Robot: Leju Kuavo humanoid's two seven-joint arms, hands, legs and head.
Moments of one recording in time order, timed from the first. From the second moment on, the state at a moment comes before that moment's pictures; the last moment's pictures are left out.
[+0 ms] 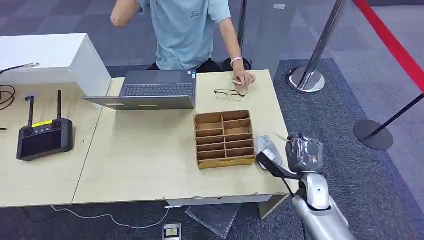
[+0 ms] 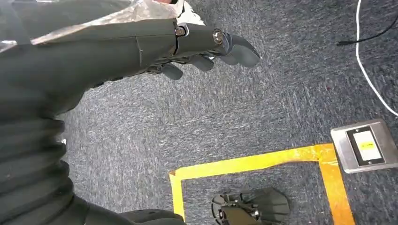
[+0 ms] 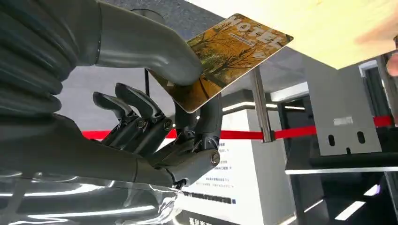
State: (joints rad) left arm -0.13 0.05 -1.16 -0.19 0.73 0.55 0.06; right arm -0.20 -0.22 0.20 -1.18 1.31 -0.70 0.30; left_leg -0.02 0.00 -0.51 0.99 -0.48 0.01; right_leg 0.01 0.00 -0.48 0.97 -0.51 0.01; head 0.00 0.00
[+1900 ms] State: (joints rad) left arm -0.13 0.04 -1.17 -0.19 0.76 0.57 0.05; right arm -0.13 -0.13 0.19 -1.05 1.33 -0.71 0.21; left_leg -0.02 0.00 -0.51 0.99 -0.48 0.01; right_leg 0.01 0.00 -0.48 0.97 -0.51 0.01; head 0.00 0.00
